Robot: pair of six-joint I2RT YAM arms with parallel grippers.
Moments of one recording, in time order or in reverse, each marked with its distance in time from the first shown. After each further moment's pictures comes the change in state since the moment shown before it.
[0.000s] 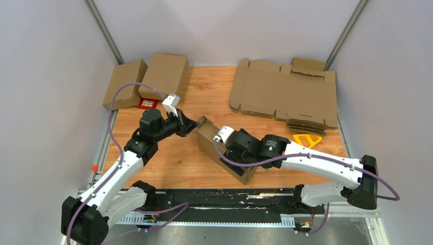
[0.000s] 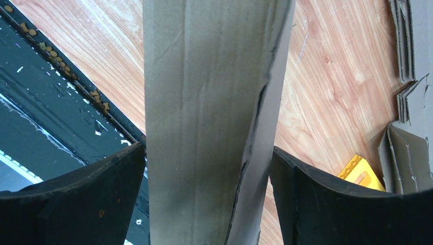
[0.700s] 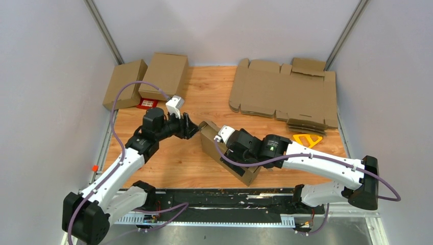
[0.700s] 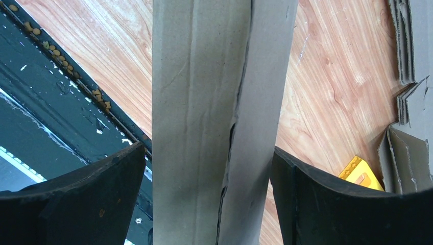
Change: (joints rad) left arm -0.003 0.020 0.024 -0.132 -0.043 0.174; right arm 0.000 -0.014 0.000 0.000 -0.010 -0.010
